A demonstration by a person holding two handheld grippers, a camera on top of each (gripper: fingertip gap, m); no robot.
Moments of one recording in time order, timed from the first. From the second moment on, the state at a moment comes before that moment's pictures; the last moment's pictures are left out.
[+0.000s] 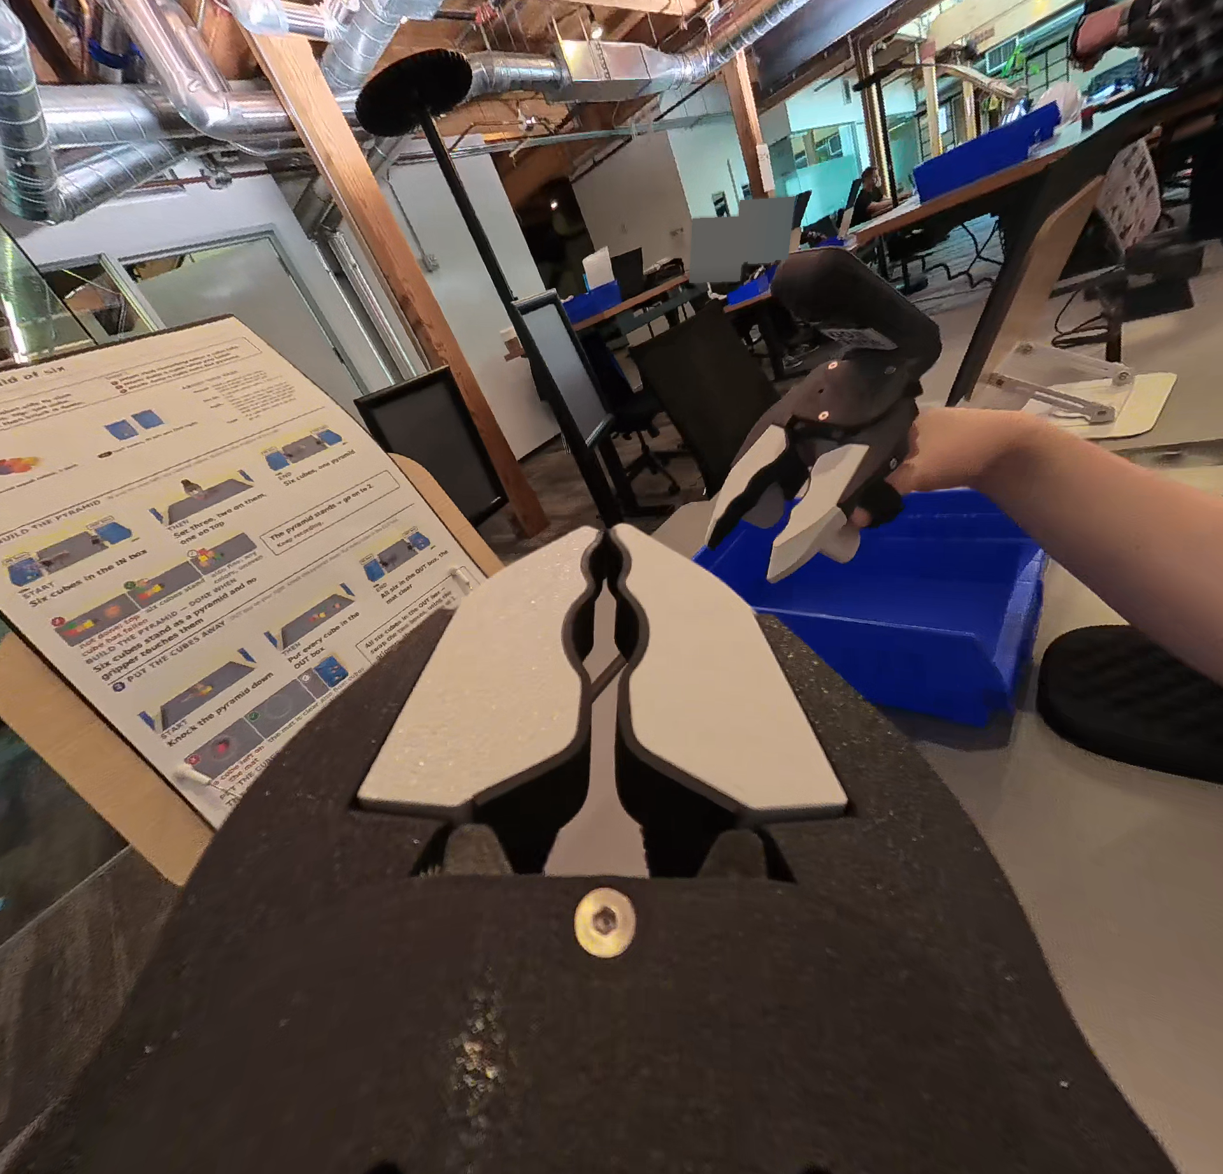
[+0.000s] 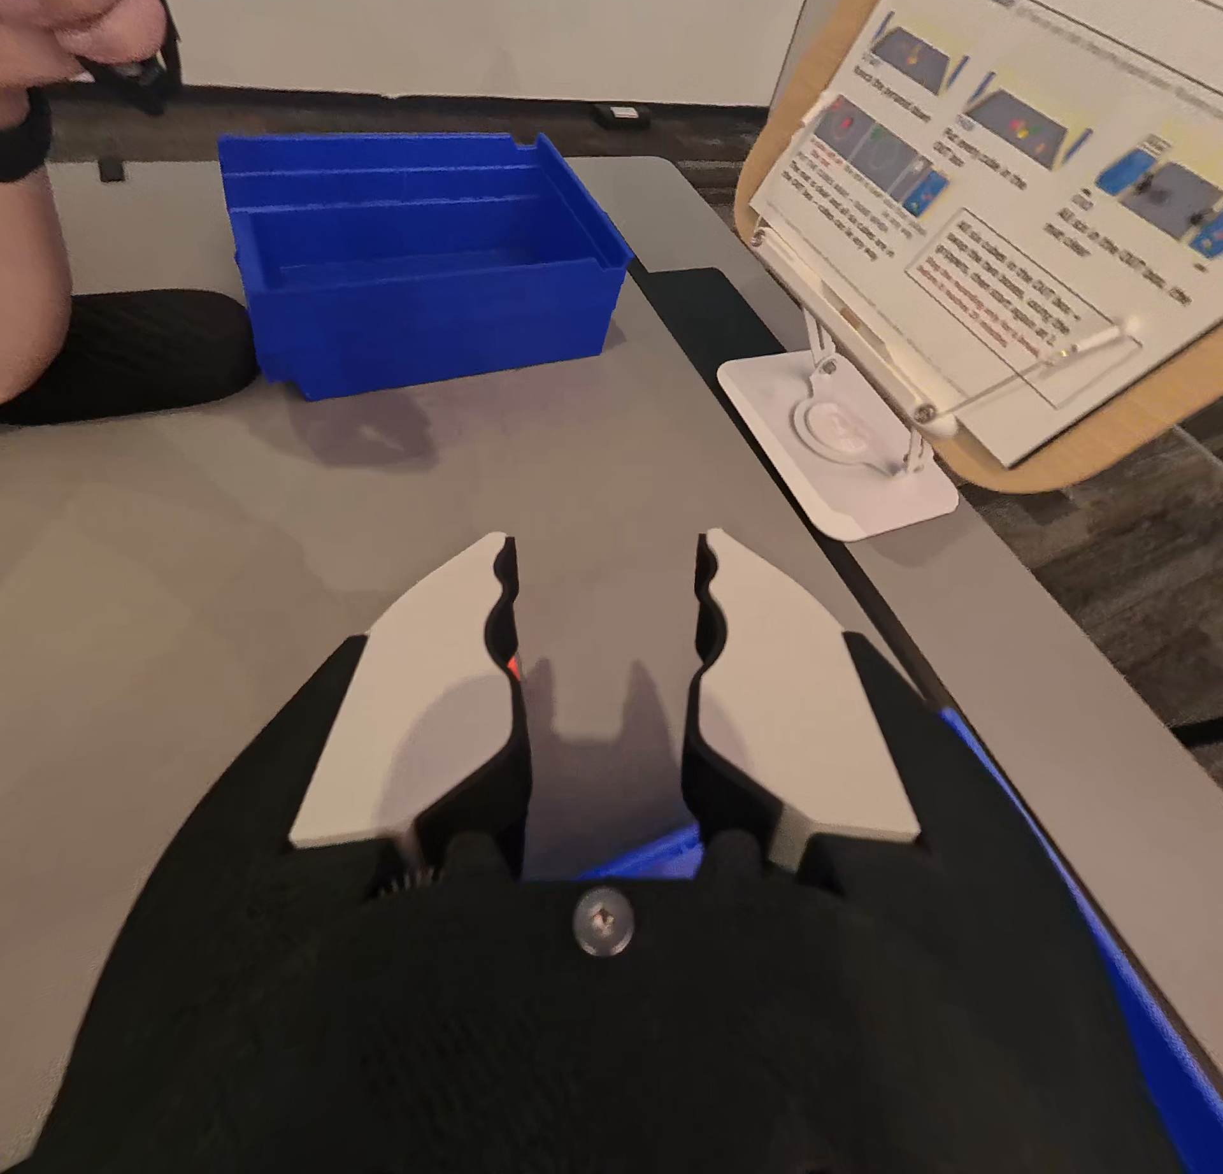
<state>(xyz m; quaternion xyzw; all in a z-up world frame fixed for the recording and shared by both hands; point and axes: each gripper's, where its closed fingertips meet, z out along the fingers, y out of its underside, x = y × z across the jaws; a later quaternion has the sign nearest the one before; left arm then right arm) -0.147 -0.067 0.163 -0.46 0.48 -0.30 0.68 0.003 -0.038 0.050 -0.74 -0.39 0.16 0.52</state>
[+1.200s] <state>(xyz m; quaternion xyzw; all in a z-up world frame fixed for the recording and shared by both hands) -0.217 -0.045 0.177 -0.51 0.43 -0.32 0.68 -0.126 -0.121 -0.121 -0.72 -0.69 0.02 0.10</state>
